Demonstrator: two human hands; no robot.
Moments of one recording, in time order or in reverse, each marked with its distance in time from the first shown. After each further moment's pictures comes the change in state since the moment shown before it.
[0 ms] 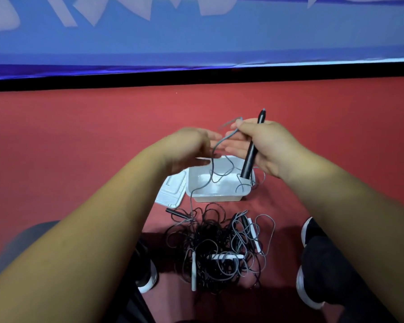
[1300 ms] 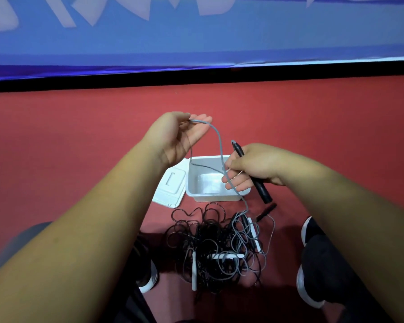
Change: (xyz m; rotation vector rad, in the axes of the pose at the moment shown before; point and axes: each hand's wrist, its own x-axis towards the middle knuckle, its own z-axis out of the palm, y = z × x) left_hand -0.003 0.018 -0.014 -0.868 0.188 0.124; right_hand 0.000 0.024 -0.017 -0.736 -0.259 0.216
